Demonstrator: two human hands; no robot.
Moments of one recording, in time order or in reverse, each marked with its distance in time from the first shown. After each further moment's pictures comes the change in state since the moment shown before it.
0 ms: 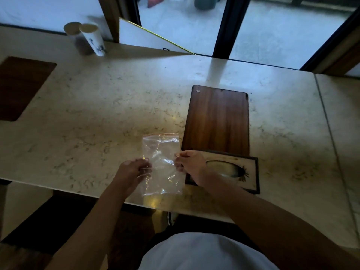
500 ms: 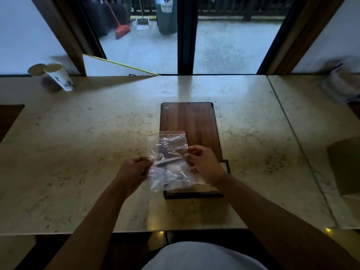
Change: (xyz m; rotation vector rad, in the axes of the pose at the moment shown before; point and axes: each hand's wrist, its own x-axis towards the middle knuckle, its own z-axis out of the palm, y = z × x) left_hand -0.010 0.034 0.101 0.188 -0.257 0.117; right_hand -0.034 -0.023 -0.121 0.028 0.080 -0.306
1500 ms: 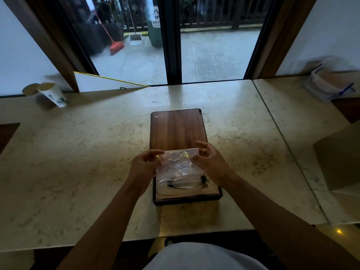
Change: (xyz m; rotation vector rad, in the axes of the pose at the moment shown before) left_hand -0.003 0.001 0.075 0.172 -0.043 0.305; right_hand -0.018 -0.005 -0.065 0.076 0.055 -0.087
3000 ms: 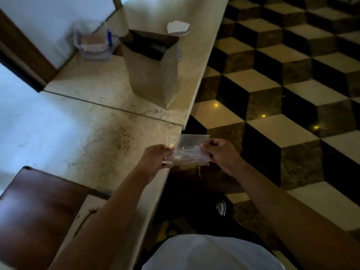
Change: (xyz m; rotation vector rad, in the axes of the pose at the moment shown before) left_hand -0.121 -0.055 0.337 0.555 -1.161 -0.316; right_hand -0.307 0.138 -0.180 0.583 1.120 0.081
